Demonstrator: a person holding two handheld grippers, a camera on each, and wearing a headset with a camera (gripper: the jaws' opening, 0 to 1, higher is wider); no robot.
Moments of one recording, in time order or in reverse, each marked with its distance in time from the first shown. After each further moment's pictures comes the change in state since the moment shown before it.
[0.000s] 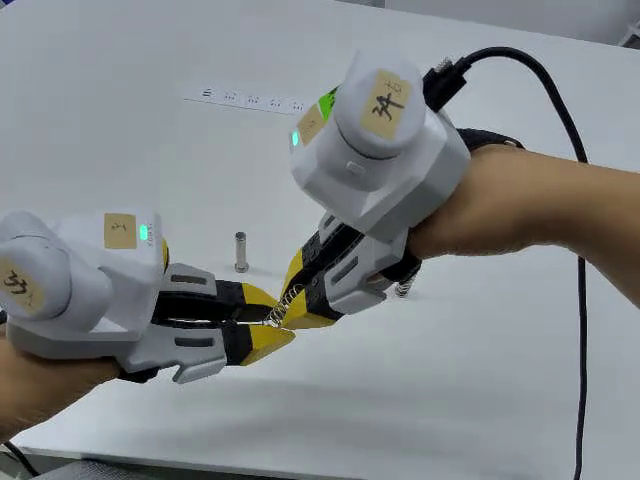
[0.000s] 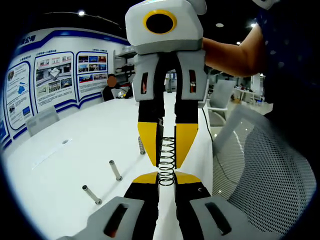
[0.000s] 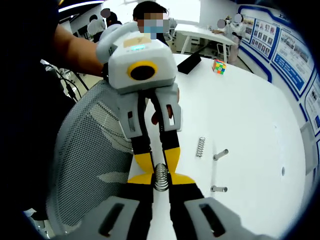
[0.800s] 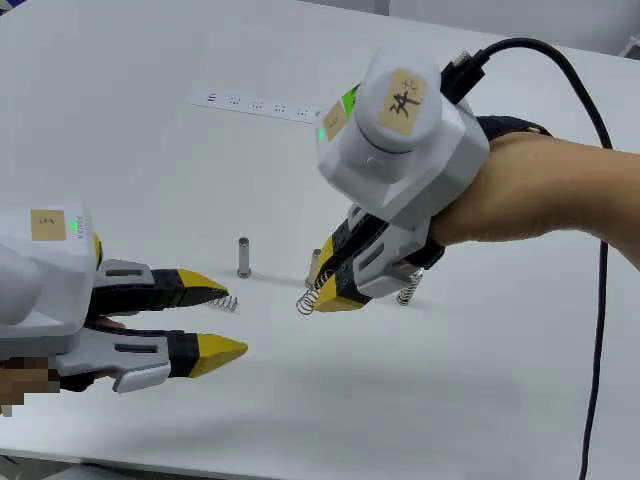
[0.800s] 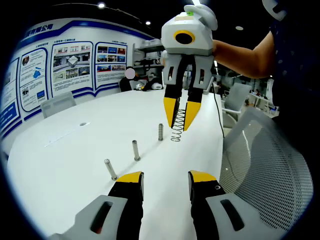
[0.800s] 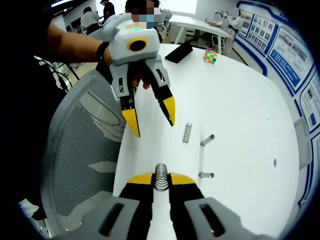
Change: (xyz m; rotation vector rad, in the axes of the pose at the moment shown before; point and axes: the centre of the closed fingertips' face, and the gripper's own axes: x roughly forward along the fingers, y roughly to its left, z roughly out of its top) left arm -0.043 0.029 -0.026 -0.118 0.030 0.133; right arm -0.015 -0.027 -0.026 0.011 0.093 -0.063
